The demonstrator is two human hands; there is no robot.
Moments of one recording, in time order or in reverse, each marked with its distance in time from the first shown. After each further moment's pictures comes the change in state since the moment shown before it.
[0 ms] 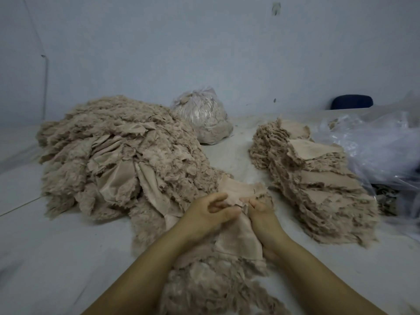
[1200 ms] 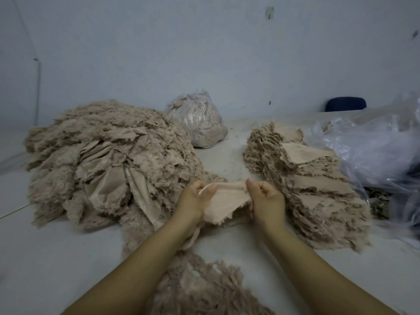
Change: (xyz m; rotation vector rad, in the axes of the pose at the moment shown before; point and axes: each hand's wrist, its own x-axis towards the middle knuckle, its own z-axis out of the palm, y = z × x) left_hand 0.044 0.004 0.003 -0.077 0.377 0.035; right_hand 0.038 -0.007 -0.014 -0.004 0.403 -0.256
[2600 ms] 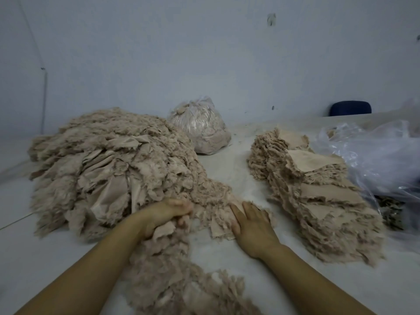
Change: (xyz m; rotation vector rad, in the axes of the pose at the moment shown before) left_hand 0.034 -0.010 -0.080 0.089 -0.396 -0.377; right_hand 0.015 0.054 0.004 -1.292 -0.655 -0.219
